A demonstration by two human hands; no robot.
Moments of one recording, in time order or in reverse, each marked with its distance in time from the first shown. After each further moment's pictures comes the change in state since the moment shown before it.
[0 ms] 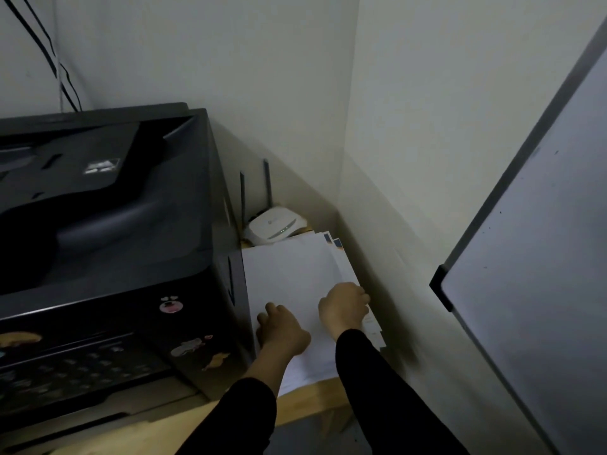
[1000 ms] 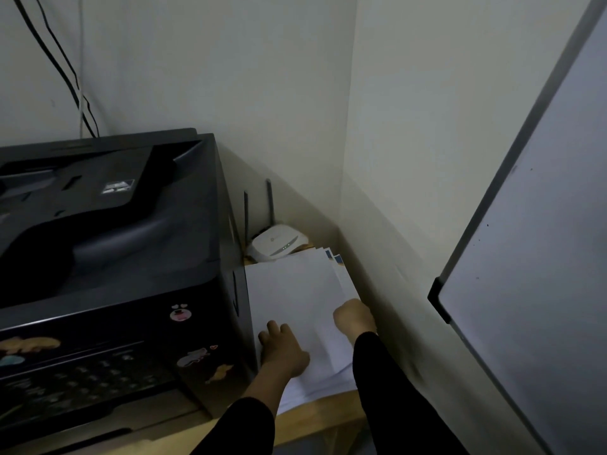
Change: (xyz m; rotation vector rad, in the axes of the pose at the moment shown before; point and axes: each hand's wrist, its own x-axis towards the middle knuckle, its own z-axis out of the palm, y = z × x) left_hand -0.007 -0.006 0.005 0.006 0.013 0.065; right_hand 0.018 0.016 -0.015 0.326 -0.224 0.089
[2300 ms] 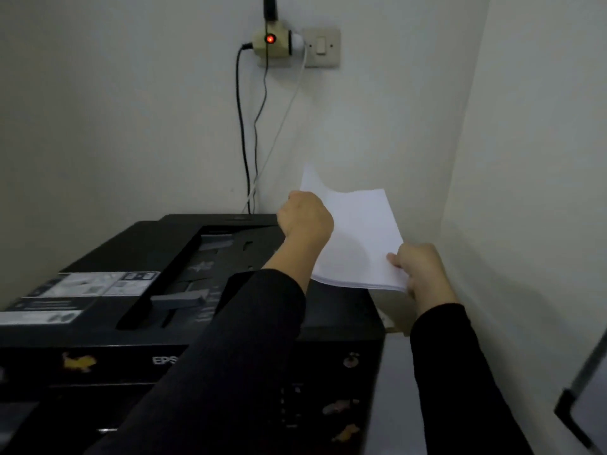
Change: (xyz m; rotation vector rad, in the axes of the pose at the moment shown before) left_hand -0.109 -0.037 -0.358 -0.090 0.852 0.000; right_hand -0.177 -0.220 -0.072 0.599 0.043 -0.481
